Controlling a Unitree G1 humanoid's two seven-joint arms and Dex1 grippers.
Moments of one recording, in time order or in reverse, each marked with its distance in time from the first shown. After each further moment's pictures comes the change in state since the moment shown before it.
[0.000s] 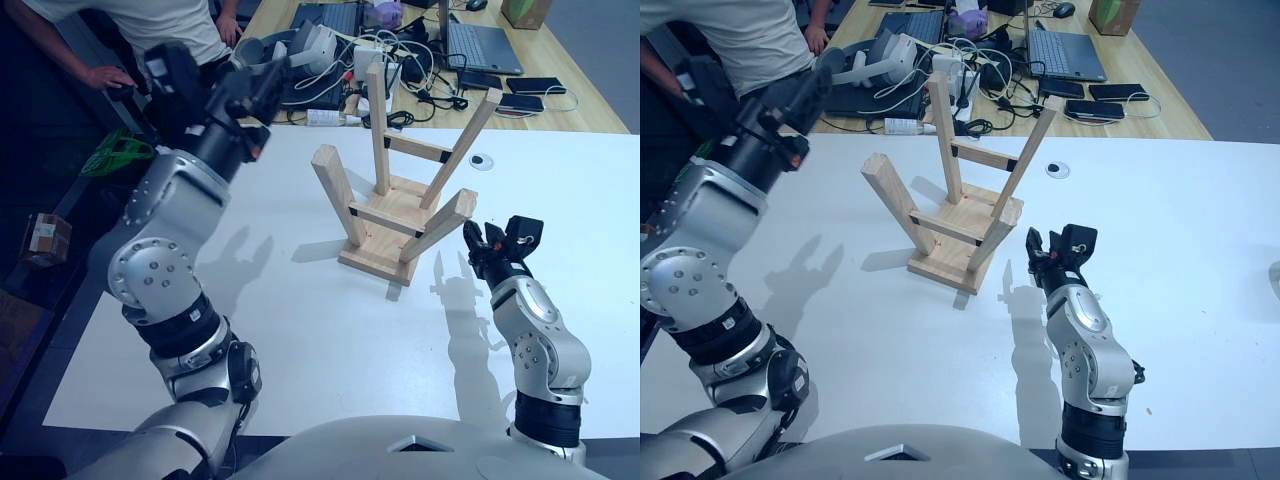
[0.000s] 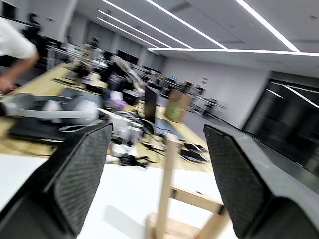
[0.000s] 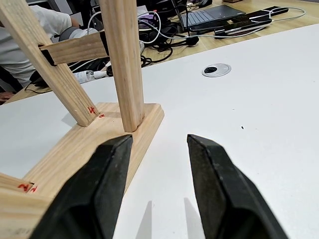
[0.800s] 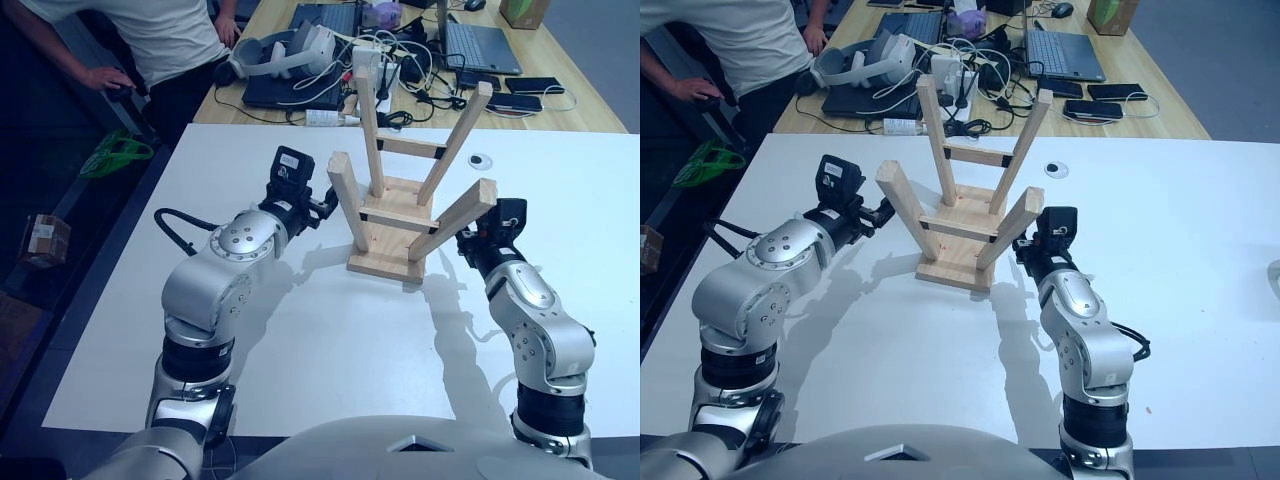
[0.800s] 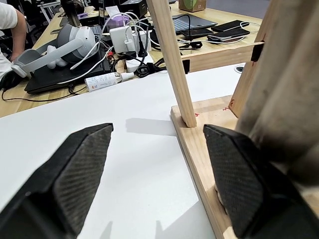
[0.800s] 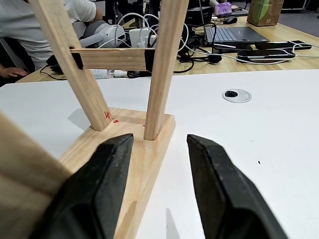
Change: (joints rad) left arm 0.169 0.105 -0.526 -0.095 0.367 0.139 -0.091; right arm -0.126 -0.038 0.107 -0.019 -0.110 0.094 -0.001
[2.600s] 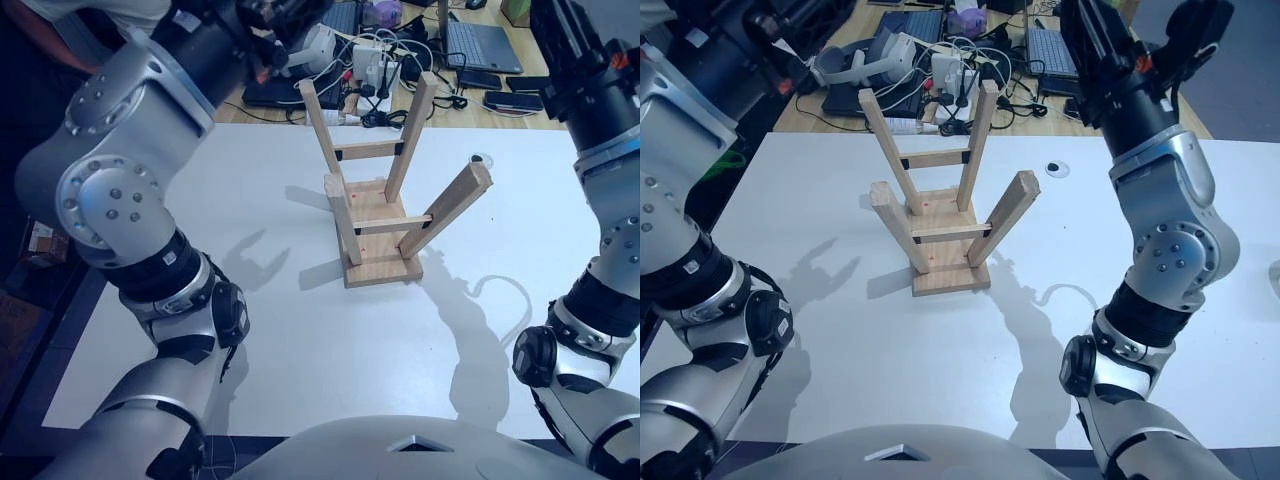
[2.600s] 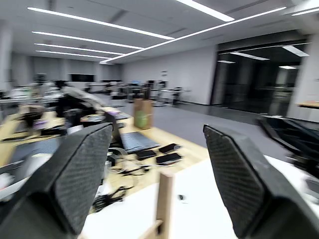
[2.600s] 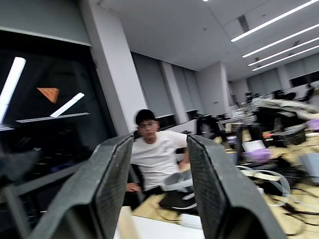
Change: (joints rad) left arm -0.498 -0.015 0.460 0.069 -0.338 0.073 -0.300; right arm -0.565 -0.146 -0.413 0.092 0.651 0.021 0.216
